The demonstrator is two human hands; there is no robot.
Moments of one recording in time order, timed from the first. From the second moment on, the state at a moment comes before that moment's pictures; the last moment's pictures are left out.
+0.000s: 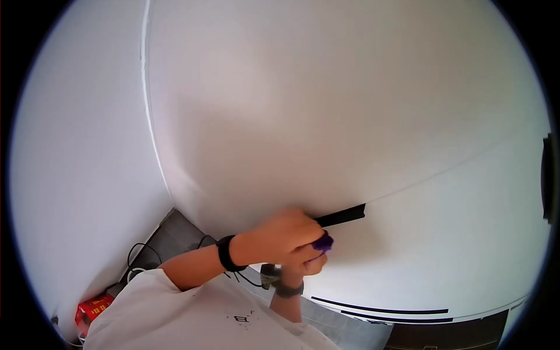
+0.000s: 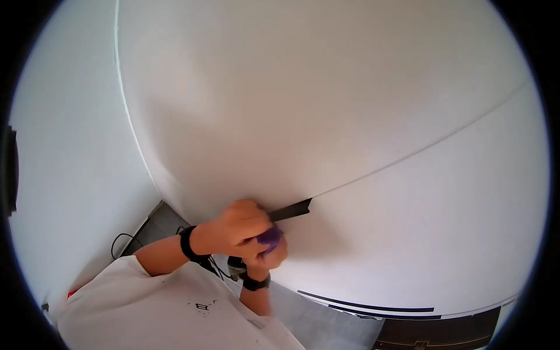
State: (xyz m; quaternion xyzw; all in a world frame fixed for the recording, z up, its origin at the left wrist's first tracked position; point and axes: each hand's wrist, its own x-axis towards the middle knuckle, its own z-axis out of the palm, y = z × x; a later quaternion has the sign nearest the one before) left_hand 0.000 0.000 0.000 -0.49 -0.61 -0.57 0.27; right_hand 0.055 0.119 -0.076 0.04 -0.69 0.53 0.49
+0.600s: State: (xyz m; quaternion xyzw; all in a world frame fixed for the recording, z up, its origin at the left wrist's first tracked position) left_hand -0.030 -0.031 -0.035 -0.27 -0.66 -0.70 -0.08; right_hand 0.033 0.176 -0.076 0.07 -0.89 0.37 0.25
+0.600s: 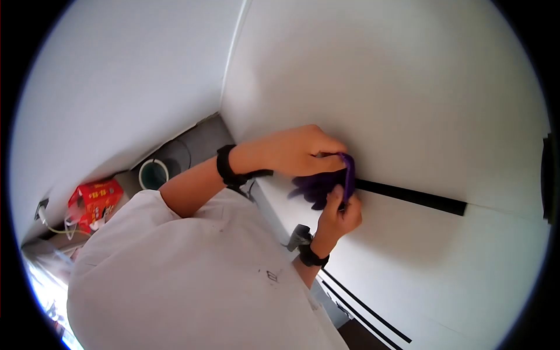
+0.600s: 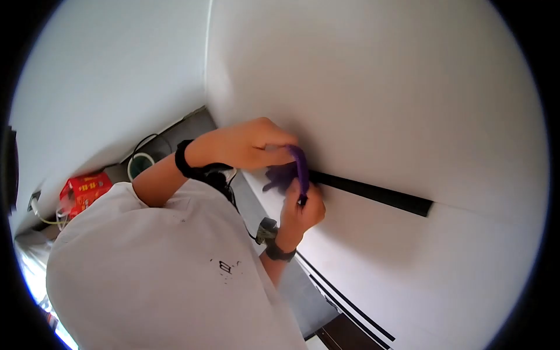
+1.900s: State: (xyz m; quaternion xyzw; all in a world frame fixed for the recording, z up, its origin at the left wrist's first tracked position) left_hand 0.065 -0.141 -0.137 -0.23 -0.73 -0.50 -0.41; right_hand 0.151 0.083 -0.143 0.08 -0.93 0.37 -0.05
